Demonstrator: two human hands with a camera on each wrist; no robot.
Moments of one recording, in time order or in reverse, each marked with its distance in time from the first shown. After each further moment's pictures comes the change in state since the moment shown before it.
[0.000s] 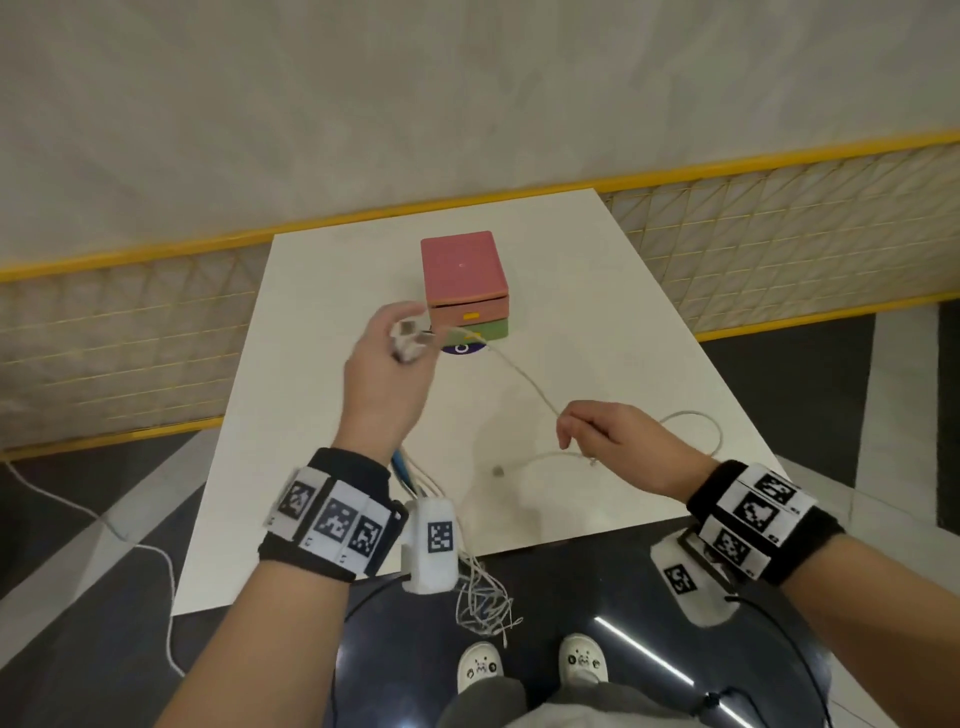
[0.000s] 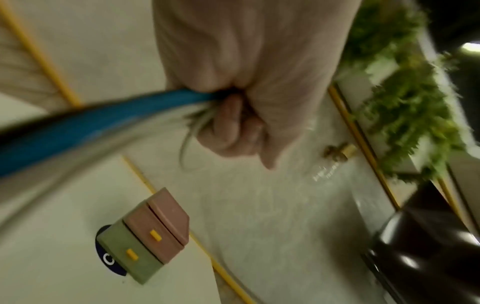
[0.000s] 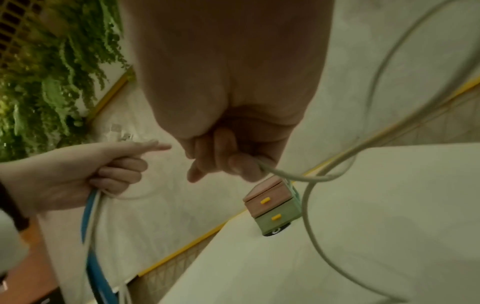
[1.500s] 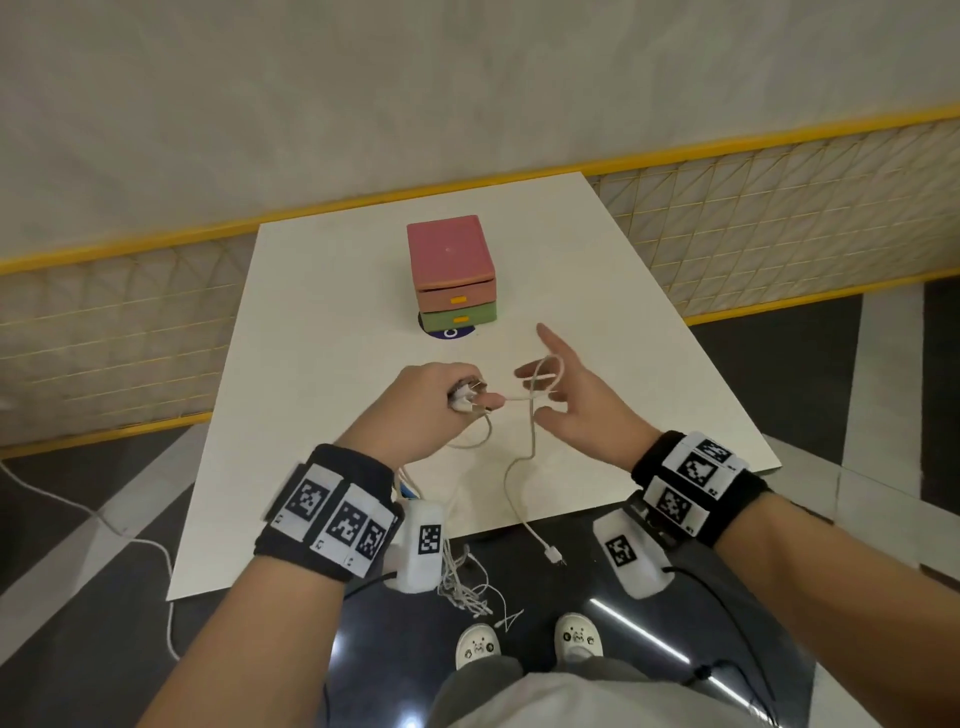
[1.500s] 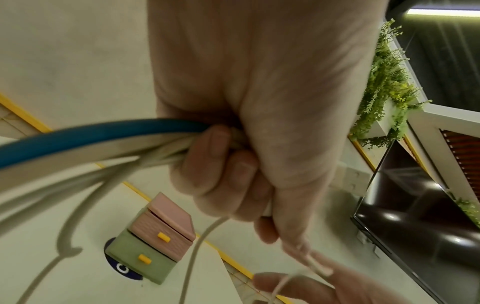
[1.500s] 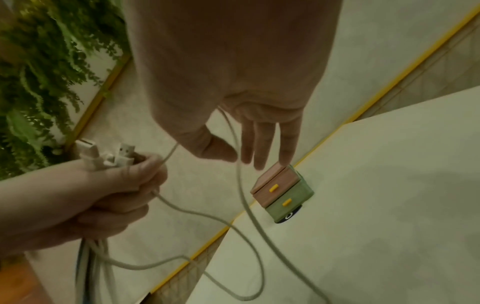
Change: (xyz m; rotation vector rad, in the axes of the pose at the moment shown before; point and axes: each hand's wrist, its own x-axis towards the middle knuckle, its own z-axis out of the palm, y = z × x) left_hand -0.028 -0.004 0.010 0.503 -0.611 0.194; right_hand 0.018 0.002 0.024 0.209 0.126 0.049
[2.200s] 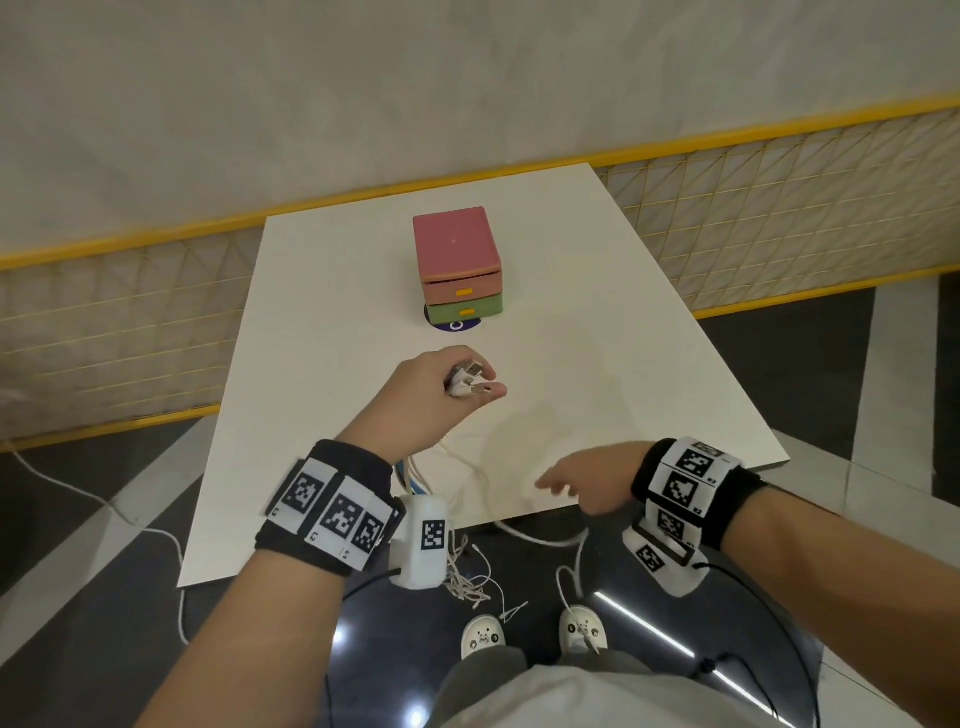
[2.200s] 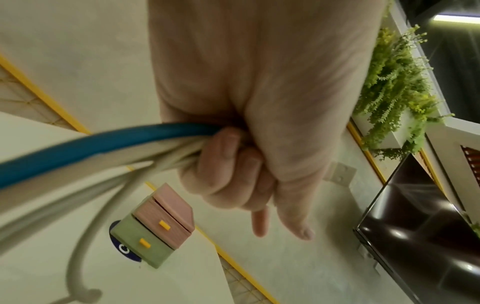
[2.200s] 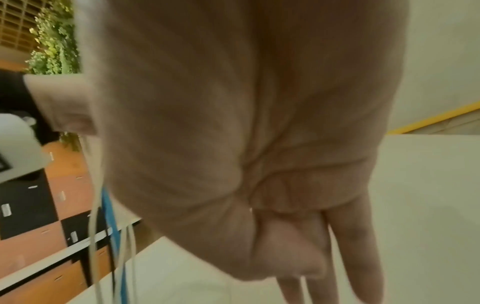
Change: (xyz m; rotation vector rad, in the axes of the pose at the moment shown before) left_hand -0.007 0.003 -0.001 -0.205 0.055 -0.125; right_hand -0.017 0.011 0.012 -0.750 -0.911 0.278
